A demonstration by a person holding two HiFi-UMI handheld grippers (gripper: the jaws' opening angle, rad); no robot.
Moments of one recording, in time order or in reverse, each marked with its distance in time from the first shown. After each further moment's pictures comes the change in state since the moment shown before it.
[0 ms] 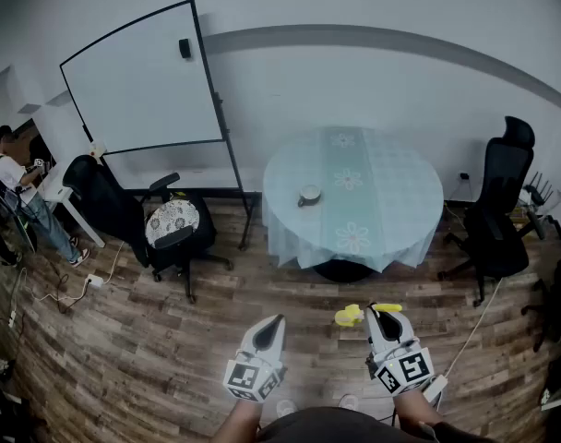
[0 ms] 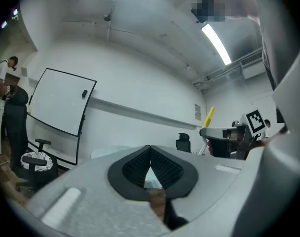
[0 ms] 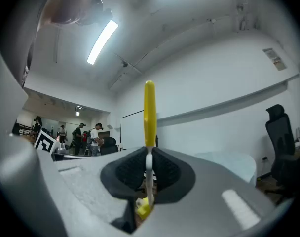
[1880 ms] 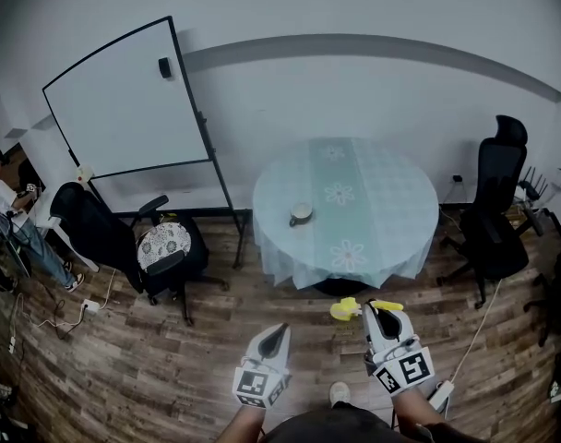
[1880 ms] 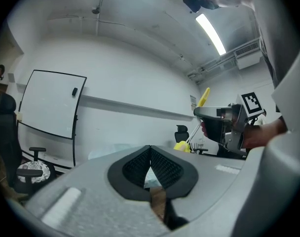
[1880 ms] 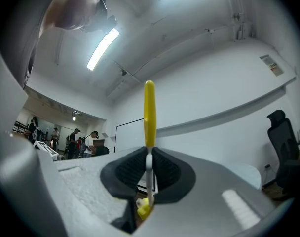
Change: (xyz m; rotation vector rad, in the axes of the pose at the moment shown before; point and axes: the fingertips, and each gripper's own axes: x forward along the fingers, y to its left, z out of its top) left arm 0.073 0.018 -0.012 0.086 0.073 -0.049; right arm 0.060 -0.037 0.032 -0.021 -0.120 -0.036
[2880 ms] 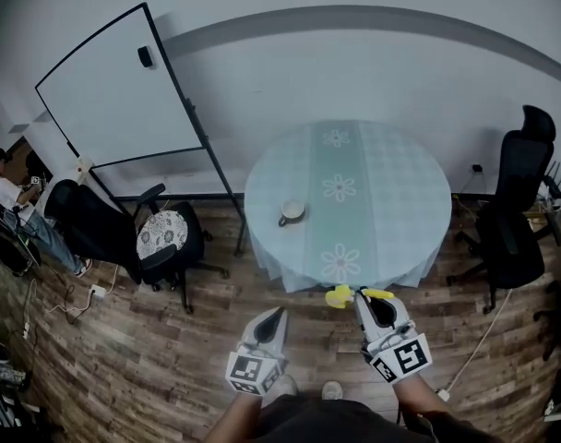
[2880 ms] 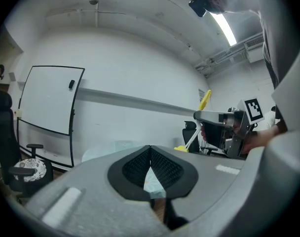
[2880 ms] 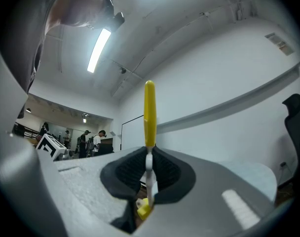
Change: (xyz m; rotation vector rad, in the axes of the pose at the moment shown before) left arm 0.190 -0.009 -0.007 -0.013 0.062 0.065; right arm 0.091 -0.167 -0.034 0.030 0.038 0.141
